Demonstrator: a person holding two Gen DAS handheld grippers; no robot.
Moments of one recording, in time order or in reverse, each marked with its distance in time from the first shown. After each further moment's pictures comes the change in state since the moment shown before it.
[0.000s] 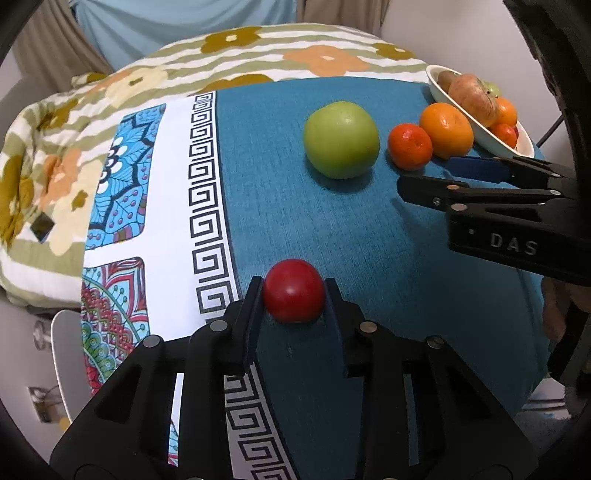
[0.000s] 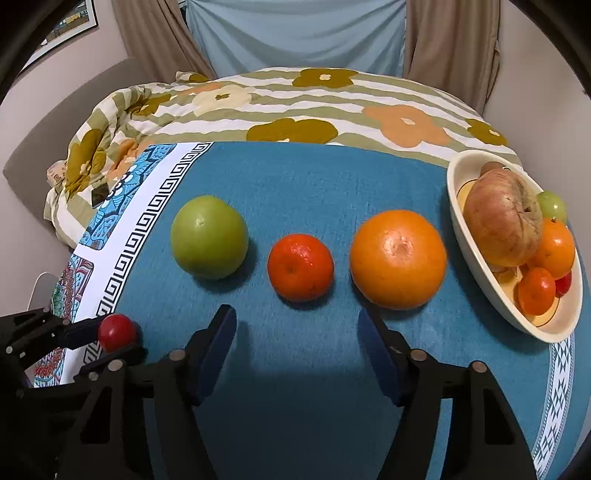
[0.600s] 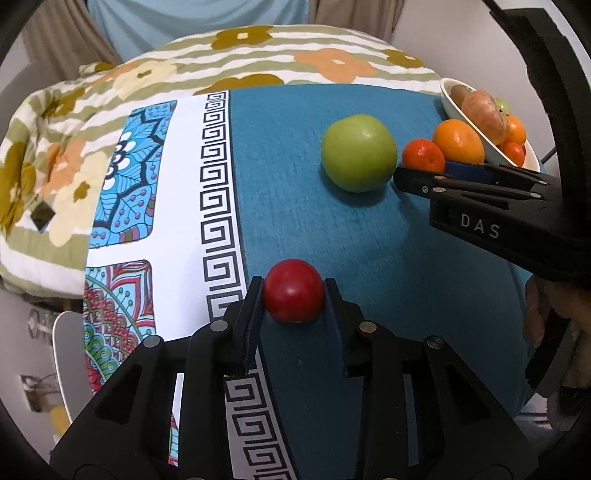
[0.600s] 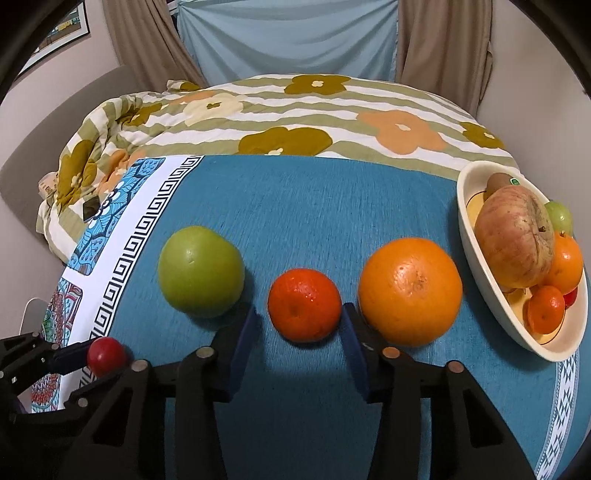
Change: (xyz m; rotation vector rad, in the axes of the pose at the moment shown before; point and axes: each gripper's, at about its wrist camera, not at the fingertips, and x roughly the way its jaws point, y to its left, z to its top) left arm 0.000 0.010 0.006 -0.057 -0.005 -0.004; right arm 0.014 0.005 0.015 0.028 -0.030 -0.036
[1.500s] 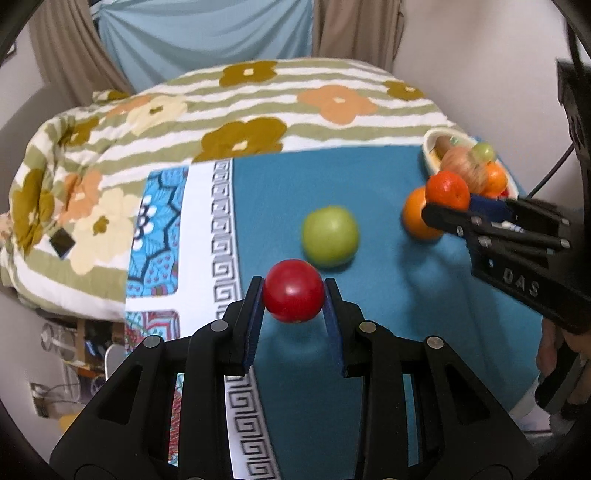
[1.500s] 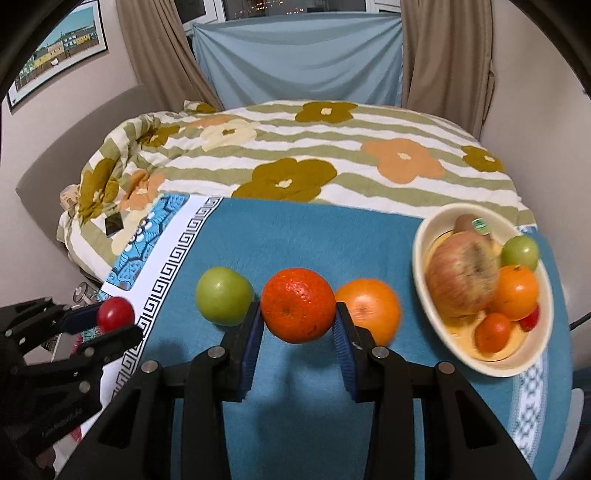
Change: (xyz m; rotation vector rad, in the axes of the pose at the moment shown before) left arm -0.060 -0.027 0.043 0.000 -0.111 0.037; right arm -0.076 -0.026 0.013 -0.019 -0.081 0.073
